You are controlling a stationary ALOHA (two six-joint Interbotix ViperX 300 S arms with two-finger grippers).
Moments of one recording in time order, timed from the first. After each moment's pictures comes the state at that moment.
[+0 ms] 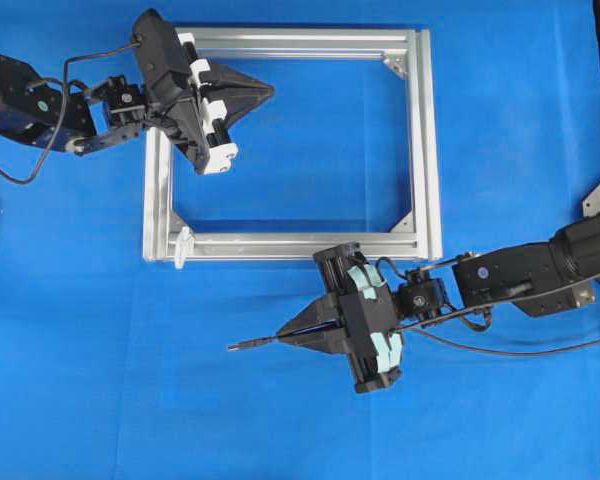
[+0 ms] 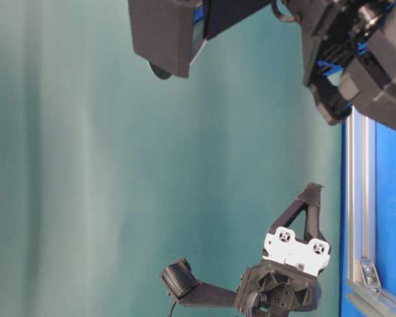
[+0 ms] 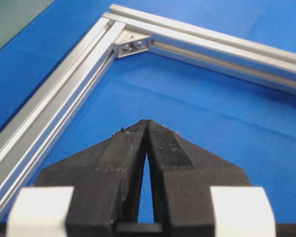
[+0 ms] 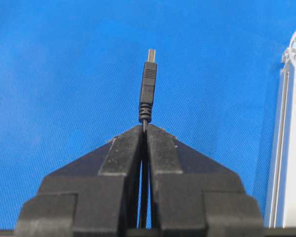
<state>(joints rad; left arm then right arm) 0.29 0.14 0.85 -0.09 -0.76 -0.01 0.26 0.19 0.71 0.00 -0.50 0.07</state>
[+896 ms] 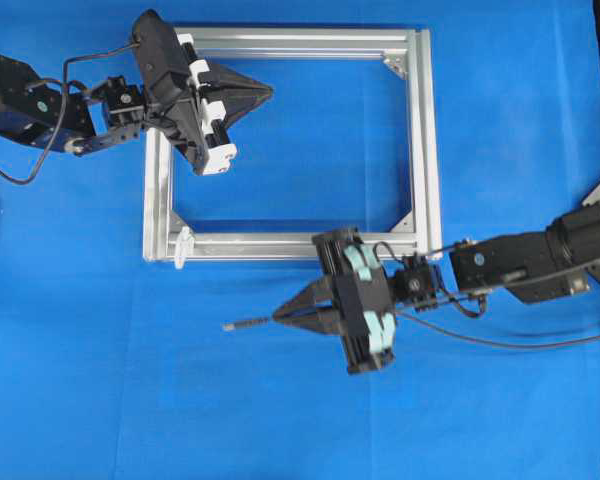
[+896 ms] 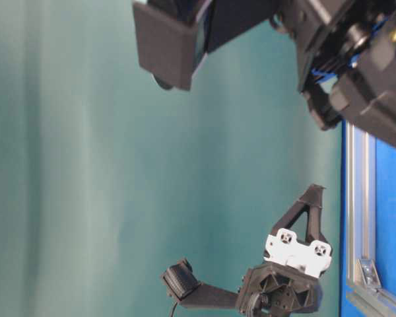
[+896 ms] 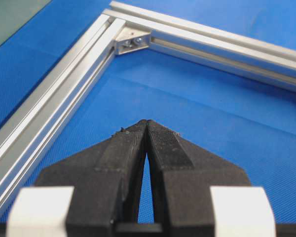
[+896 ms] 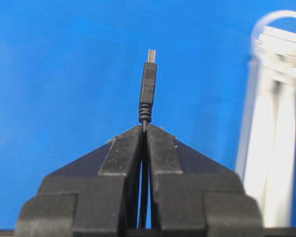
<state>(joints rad) 0.29 0.14 0.85 -0.09 -0.76 -0.01 0.19 0.19 0.71 0.00 -0.50 0.06</state>
